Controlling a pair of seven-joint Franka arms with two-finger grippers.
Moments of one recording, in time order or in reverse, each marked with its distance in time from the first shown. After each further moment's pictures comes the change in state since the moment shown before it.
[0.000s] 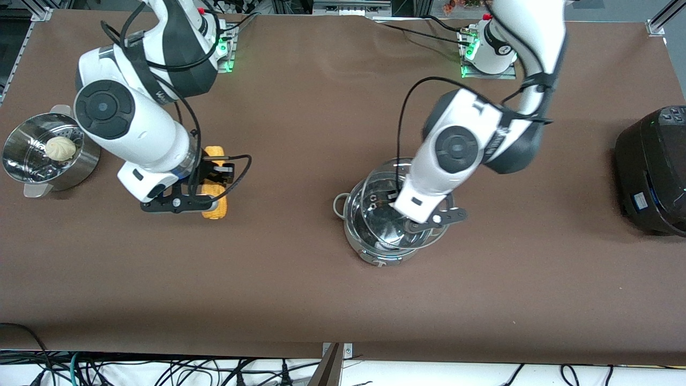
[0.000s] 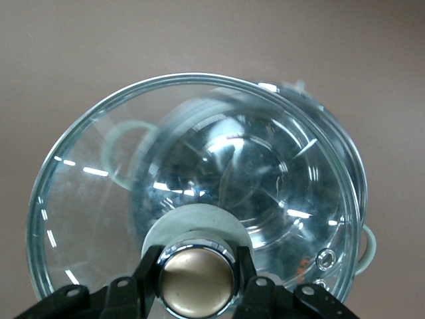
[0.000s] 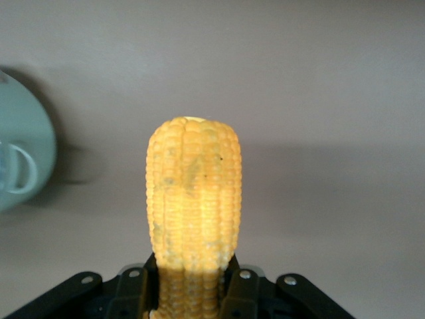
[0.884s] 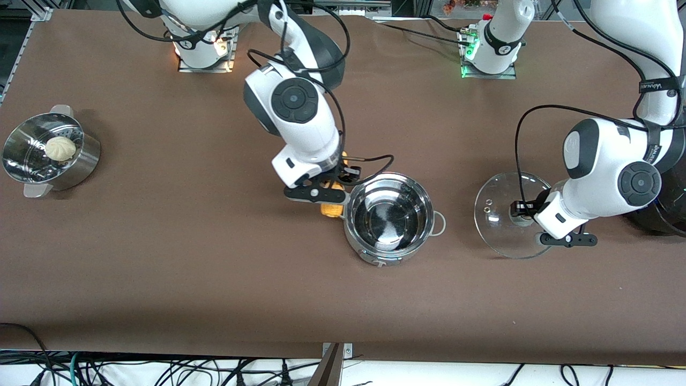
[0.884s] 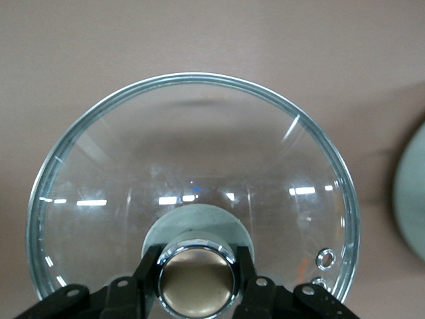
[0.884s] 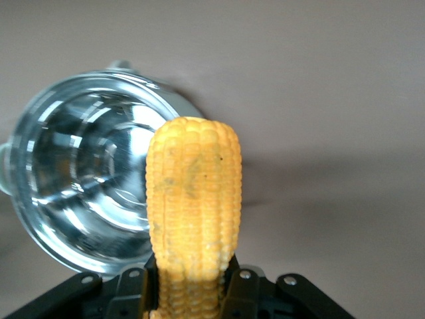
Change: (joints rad) left arm 0.344 -0.141 0.063 -0.447 0.047 0.241 0.680; right arm 0.311 0.333 0.002 0.295 0.014 0.248 0.406
